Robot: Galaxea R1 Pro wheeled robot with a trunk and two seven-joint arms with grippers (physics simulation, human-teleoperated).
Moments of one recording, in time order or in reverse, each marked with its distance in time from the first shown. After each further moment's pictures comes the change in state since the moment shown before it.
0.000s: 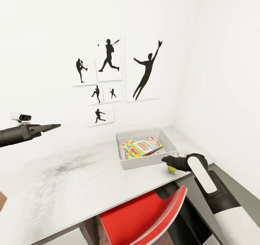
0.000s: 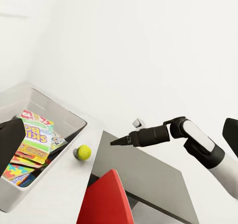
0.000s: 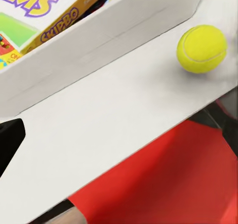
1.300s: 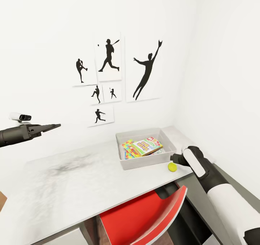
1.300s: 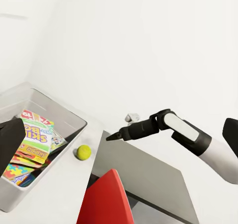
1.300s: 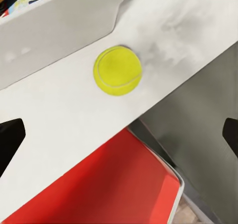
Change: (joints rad) left arm 0.000 0.000 -0.001 0.000 0.000 0.000 0.001; right arm -0.185 0.001 0.041 0.346 0.208 -0.007 0.013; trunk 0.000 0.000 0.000
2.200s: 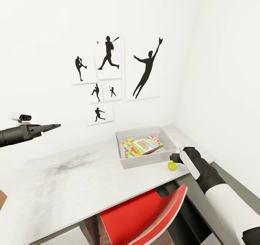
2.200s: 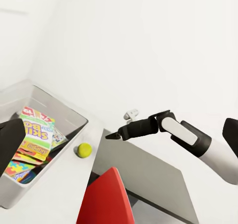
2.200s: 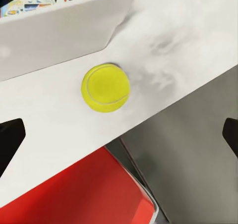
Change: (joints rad) left arm 0.000 0.000 0.000 0.000 0.000 0.000 0.000; right arm -0.001 0.013 0.030 0.001 0.258 -0.001 0.135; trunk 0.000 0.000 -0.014
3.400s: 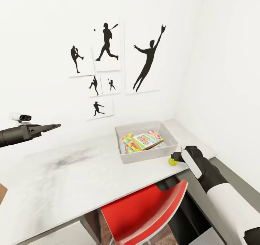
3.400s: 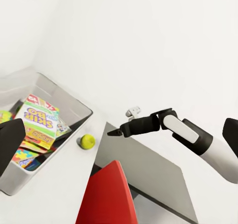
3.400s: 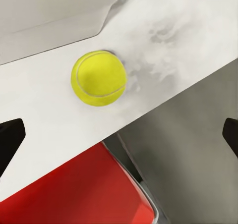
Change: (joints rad) left arm 0.001 0.000 0.001 0.000 -0.003 -0.001 0.000; right arm -0.004 -0.014 -0.008 -0.013 0.001 -0.003 0.005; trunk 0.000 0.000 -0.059
